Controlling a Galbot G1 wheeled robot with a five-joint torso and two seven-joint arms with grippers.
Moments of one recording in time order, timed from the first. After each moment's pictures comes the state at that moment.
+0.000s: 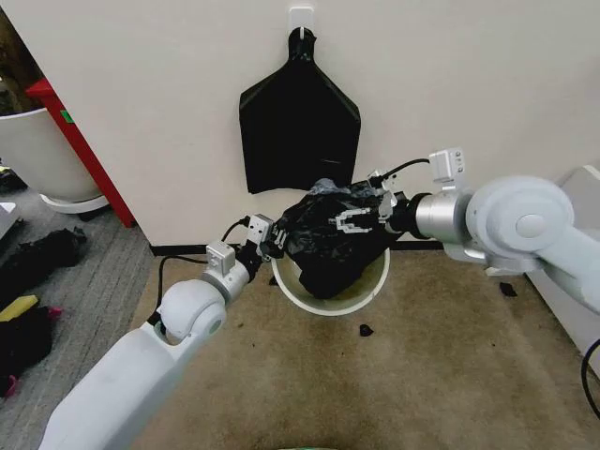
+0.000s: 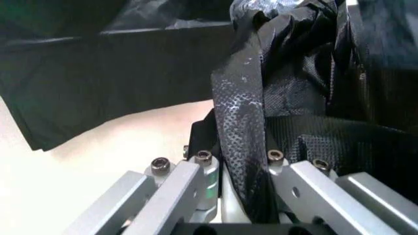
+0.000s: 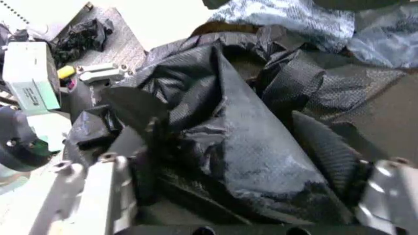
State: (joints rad) left arm 0.84 -0.98 -0.05 -1.99 -0.55 0.27 -0.03; right arm -0.10 0.55 -0.31 2.16 1.89 -0.73 0.58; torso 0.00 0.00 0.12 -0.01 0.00
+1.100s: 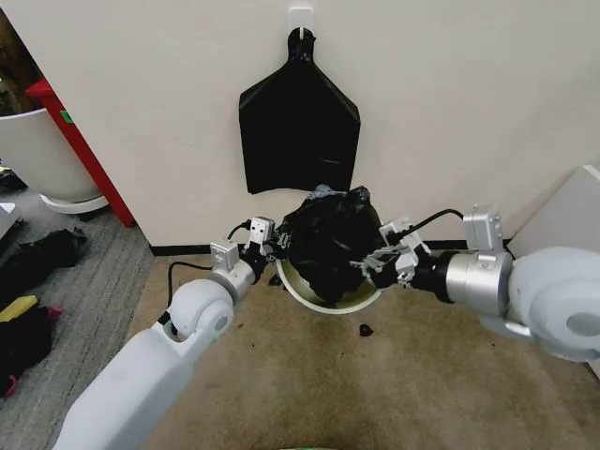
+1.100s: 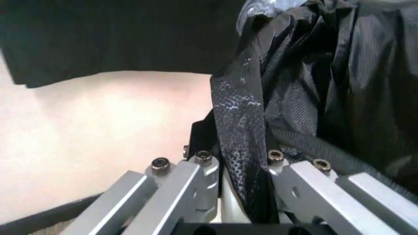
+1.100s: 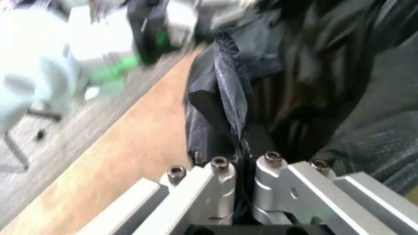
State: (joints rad) left arm 0.84 -1.02 -0.07 -1.99 -0.76 0.37 -0.14; right arm -0.51 0.34 -0.09 2.43 1.66 -0.64 0.28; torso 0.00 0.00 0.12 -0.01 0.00
